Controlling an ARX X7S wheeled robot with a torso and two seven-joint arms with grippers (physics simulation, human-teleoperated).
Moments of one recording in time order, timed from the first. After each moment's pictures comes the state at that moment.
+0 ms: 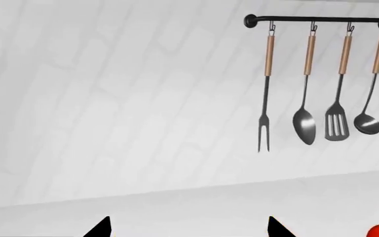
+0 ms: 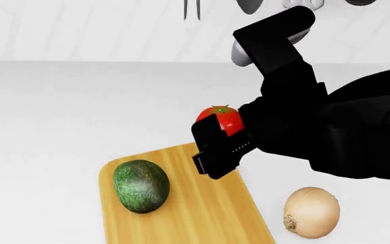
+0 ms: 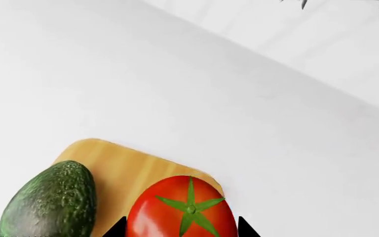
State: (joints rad) left arm -1.01 -1.23 0.21 0.64 -1.91 -0.72 -0.82; right arm 1.52 0.66 -0.91 0.11 1.46 1.19 0.13
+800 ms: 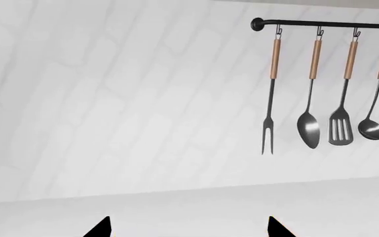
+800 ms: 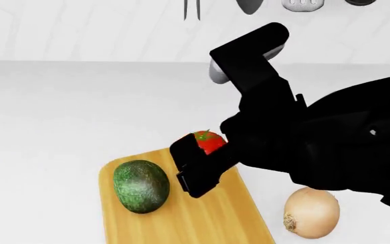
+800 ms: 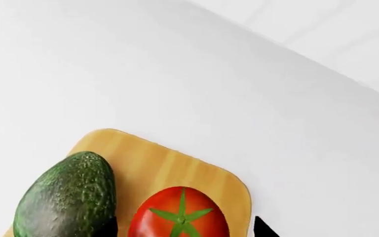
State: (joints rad) left arm -0.90 -1.27 0.14 0.66 -1.90 -0.66 -0.80; right arm 1.48 0.63 -0.93 0.08 1.45 1.17 0.13
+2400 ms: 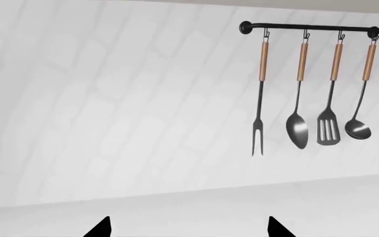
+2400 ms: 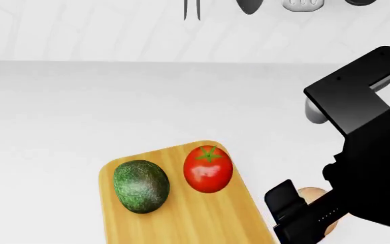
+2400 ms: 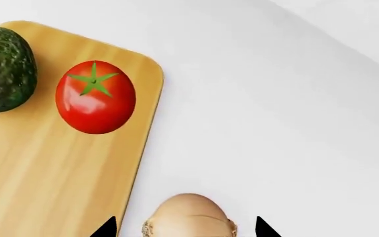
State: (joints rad) left arm -0.91 -1.25 0.12 0.67 -1.92 -0.68 -0.79; right arm 1.60 0.98 -0.96 -0.14 1.84 1.41 0.48
